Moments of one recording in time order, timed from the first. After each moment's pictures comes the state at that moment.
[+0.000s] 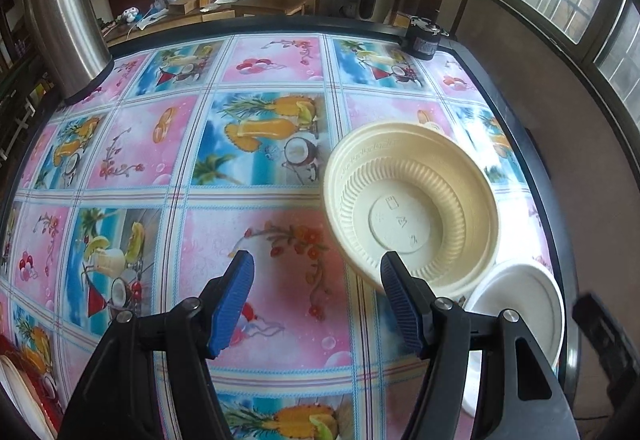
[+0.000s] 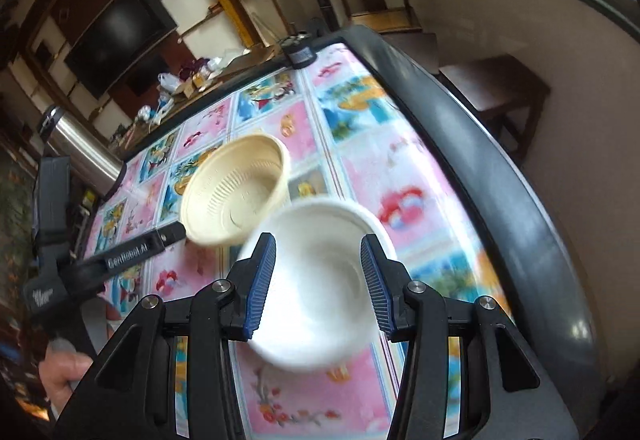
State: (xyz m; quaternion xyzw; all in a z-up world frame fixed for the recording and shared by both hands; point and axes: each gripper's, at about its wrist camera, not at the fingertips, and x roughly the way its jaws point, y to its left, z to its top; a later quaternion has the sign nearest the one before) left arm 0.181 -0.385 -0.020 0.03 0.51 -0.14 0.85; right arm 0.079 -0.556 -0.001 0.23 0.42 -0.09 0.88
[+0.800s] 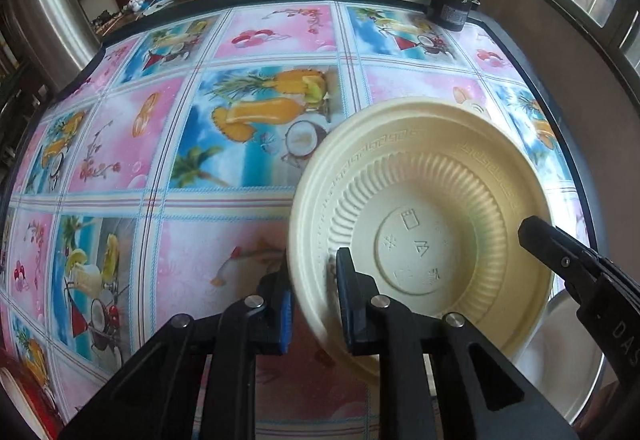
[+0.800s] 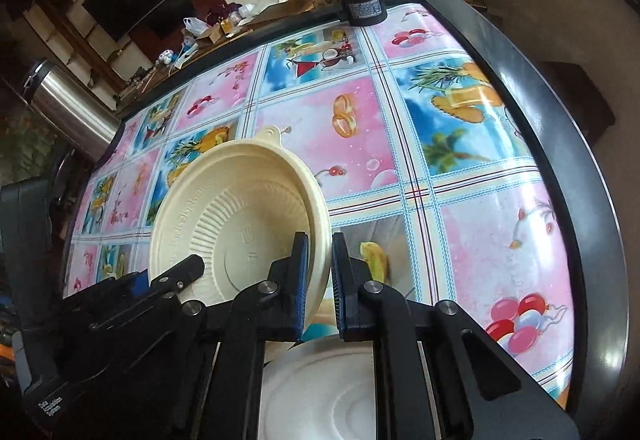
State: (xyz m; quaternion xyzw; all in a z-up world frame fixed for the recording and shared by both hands) left arm 0.205 -0.394 -0.058 0.06 0.54 -0.10 0.83; right arm 0.182 -0.546 -0.054 0.22 0.48 -0.02 0.85
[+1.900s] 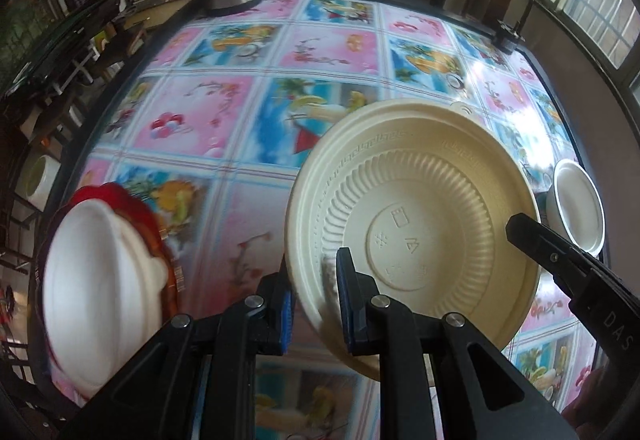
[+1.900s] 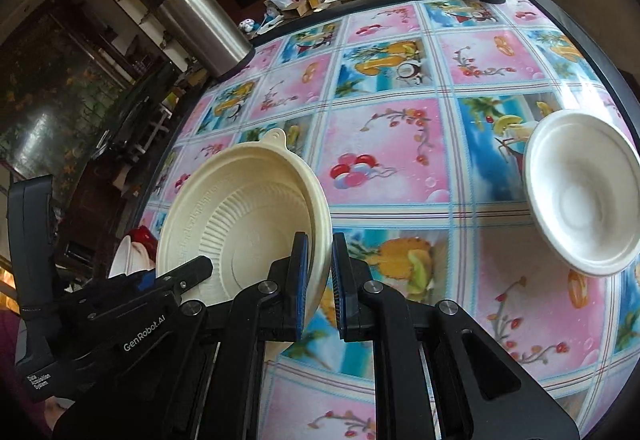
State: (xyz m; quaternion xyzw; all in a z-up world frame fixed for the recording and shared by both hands) left arm 0.065 -0.198 -0.004 0.00 0.54 -0.03 0.84; right arm 0.064 -0.357 -0.012 0.19 0.47 0.11 0.85
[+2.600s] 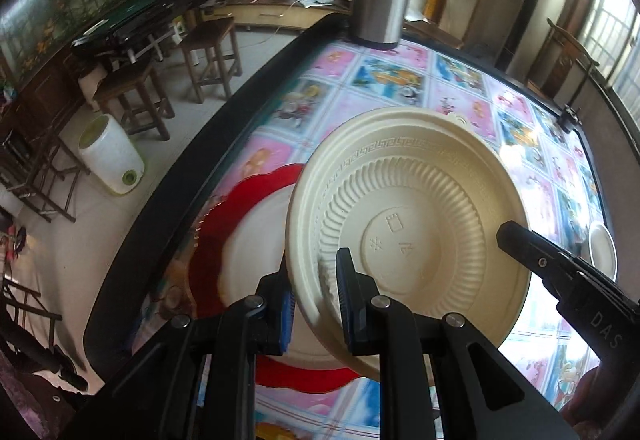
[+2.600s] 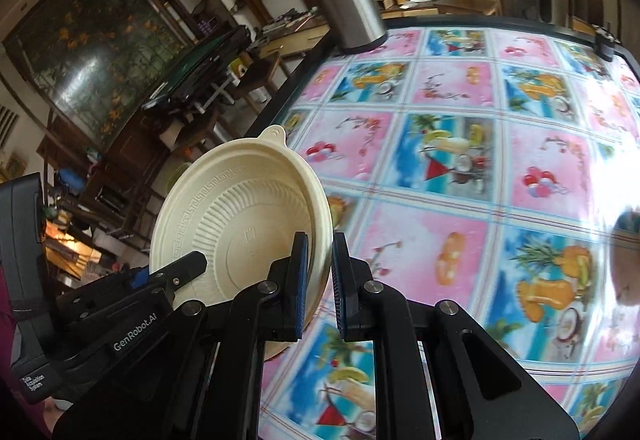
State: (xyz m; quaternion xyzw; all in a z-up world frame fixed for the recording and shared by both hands) left arm 0.013 -0.032 0.035 -0.07 0.49 0.07 0.86; right arm 0.059 -0.183 0.026 0.13 0.47 0.22 0.84
